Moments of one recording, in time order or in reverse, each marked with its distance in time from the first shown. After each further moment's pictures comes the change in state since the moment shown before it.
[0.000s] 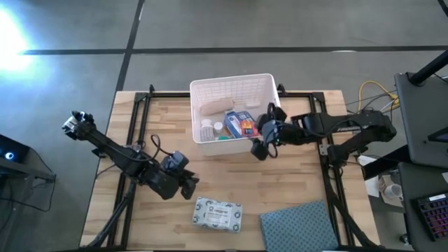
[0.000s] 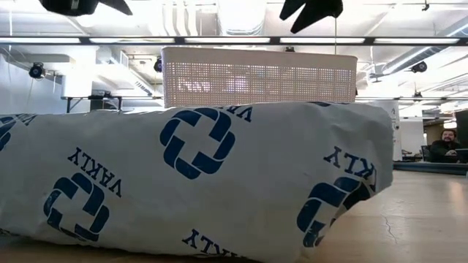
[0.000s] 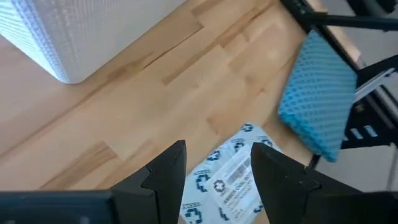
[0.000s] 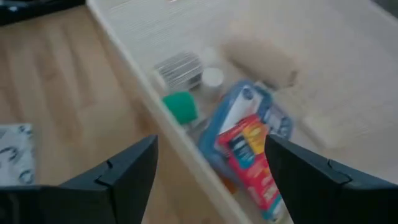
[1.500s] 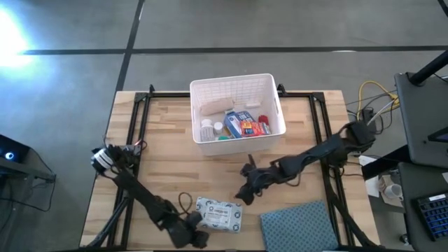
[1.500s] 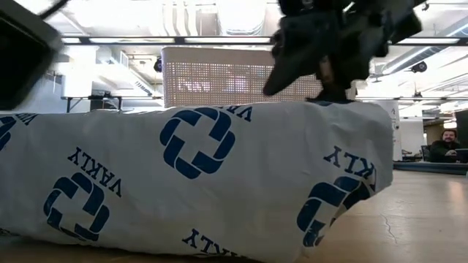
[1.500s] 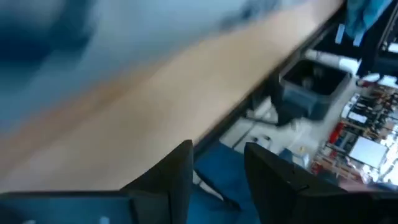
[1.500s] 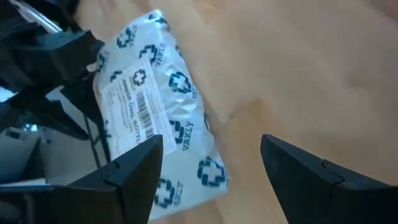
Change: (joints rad) left arm -0.241 0.583 -0.189 0.988 0.391 -0.652; right arm 0.215 0.274 -0.570 0.994 -0.494 0.675
